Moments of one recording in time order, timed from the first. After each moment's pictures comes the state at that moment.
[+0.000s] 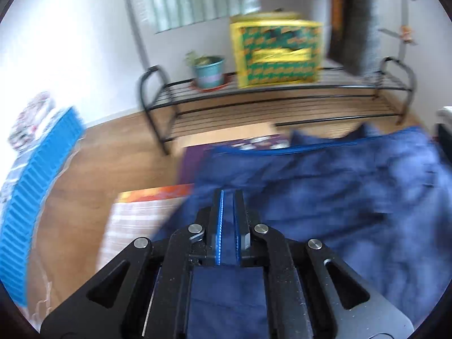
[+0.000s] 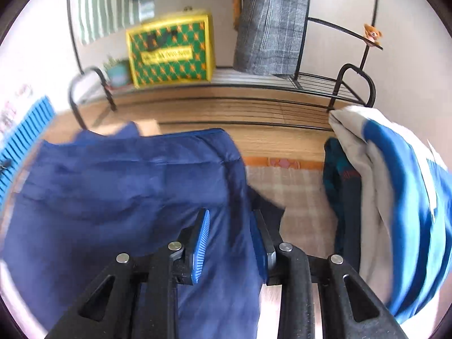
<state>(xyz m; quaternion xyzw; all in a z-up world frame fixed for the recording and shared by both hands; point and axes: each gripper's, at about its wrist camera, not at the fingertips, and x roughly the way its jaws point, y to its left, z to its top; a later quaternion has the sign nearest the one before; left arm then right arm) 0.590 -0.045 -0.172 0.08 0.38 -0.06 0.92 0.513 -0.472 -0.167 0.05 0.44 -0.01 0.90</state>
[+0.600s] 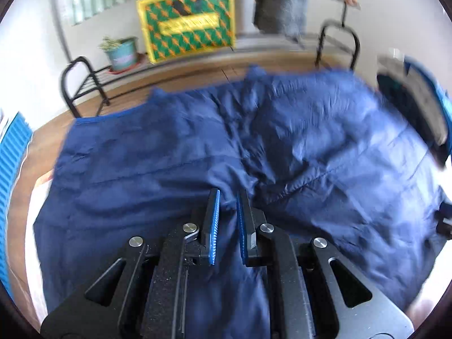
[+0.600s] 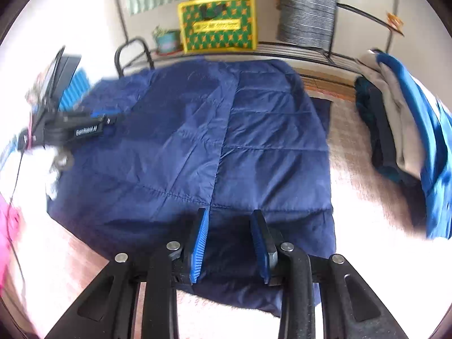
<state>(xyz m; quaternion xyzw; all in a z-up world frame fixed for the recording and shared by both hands) 0.553 -0.169 -0.230 0.08 0.42 -0.15 0.89 0.402 -0.427 -0.210 0.08 0.46 0.04 0.88</state>
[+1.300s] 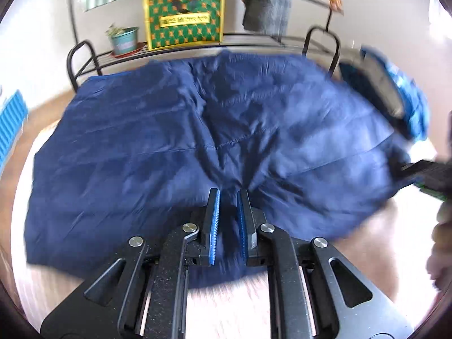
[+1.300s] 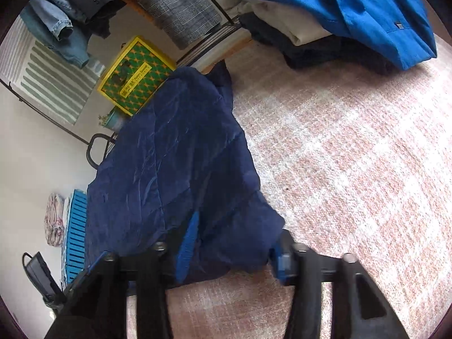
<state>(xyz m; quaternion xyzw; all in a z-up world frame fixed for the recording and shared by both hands) 0.425 -0.164 -0.210 0.03 0.44 -0.17 0.88 0.385 -0.482 -0.247 0.34 0.44 -0.06 0.83</state>
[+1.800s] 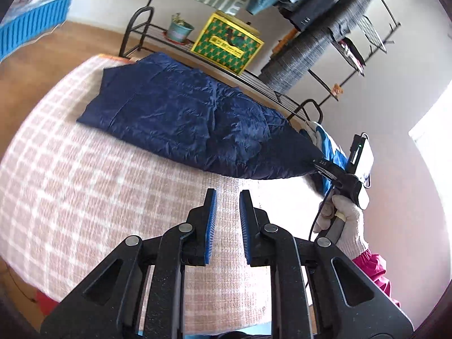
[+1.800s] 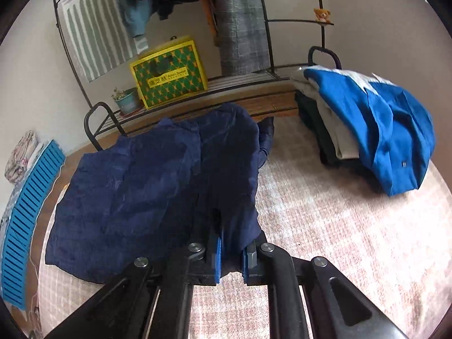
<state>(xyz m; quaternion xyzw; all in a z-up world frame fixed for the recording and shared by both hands) 0.230 -0.054 -0.115 -0.25 0.42 -0.14 0.86 0.389 -0.408 -0.137 0.12 0.40 -0.07 0.91</state>
